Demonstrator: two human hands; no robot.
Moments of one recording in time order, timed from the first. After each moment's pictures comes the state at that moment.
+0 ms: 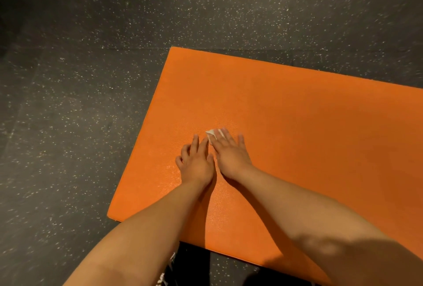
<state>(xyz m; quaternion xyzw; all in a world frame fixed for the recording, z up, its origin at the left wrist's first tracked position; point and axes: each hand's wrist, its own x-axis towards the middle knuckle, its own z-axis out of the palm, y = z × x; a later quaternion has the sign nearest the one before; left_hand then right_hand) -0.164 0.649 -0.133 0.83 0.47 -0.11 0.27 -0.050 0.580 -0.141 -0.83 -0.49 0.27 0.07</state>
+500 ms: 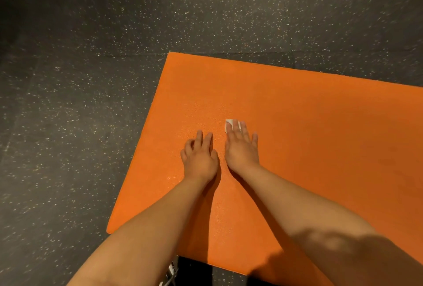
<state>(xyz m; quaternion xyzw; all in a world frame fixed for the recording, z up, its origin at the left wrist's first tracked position) -0.135 0.676 -0.133 0.86 0.44 -0.10 0.25 -0.023 0.598 -0.147 -0.89 -0.37 0.24 0.08</state>
